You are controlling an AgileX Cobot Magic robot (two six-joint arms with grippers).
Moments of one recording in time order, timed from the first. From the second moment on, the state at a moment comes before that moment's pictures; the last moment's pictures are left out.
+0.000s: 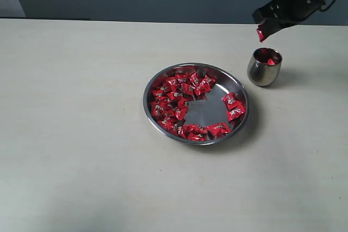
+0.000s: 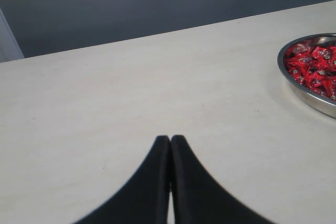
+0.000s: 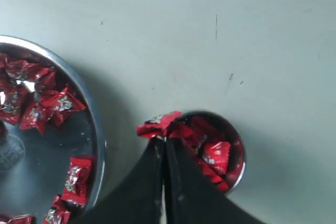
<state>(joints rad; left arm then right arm) -0.11 0.00 0.00 0.14 0.32 -0.06 0.06 2.00 -1.64 0.36 0.91 -0.58</state>
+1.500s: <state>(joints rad) -0.11 0.00 0.00 0.14 0.32 -0.06 0.37 2.22 -1.64 0.29 0.87 -0.60</state>
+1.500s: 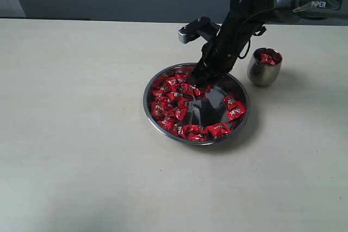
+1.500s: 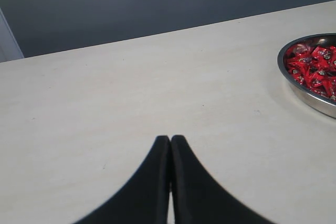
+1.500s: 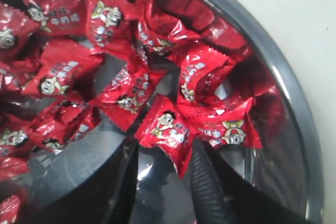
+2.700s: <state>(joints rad) -0.11 0.00 0.00 0.14 0.32 -0.06 0.31 2.03 -1.64 0.20 0.90 -0.56</state>
